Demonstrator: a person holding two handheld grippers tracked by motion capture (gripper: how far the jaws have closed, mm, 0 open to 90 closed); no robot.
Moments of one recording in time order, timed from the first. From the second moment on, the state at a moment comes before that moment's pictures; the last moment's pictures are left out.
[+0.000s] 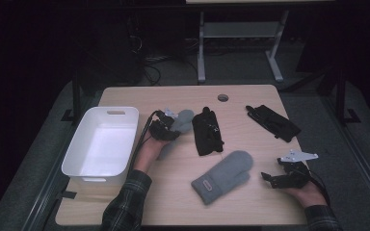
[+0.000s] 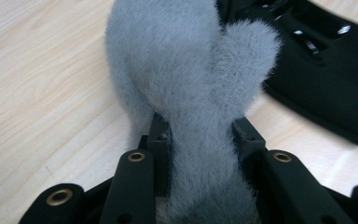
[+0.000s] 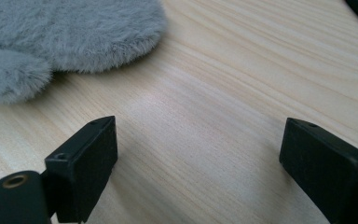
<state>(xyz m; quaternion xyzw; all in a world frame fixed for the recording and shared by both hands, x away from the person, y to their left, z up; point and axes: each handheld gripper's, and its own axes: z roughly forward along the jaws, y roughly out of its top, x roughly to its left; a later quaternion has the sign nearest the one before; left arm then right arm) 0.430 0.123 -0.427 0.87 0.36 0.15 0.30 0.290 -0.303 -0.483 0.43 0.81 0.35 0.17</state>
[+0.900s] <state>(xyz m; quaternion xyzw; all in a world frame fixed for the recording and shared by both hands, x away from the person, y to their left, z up) 0.374 0.076 -0.383 0.88 0.29 0.05 0.37 0.290 -0.303 -0.483 0.43 0.81 0.35 0.17</state>
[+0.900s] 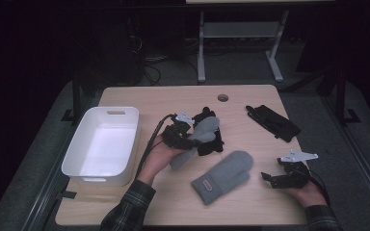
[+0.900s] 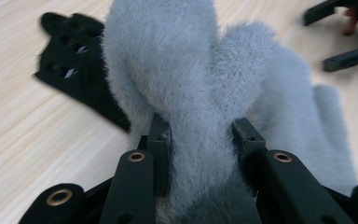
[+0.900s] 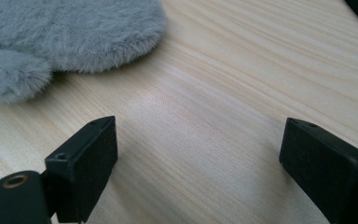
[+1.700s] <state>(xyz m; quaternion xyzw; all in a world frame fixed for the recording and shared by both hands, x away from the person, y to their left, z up) 0.329 0.018 -0.389 0.91 0.21 0.02 0.36 0.290 -0.303 -0.483 0.43 0.81 0.36 0.17</state>
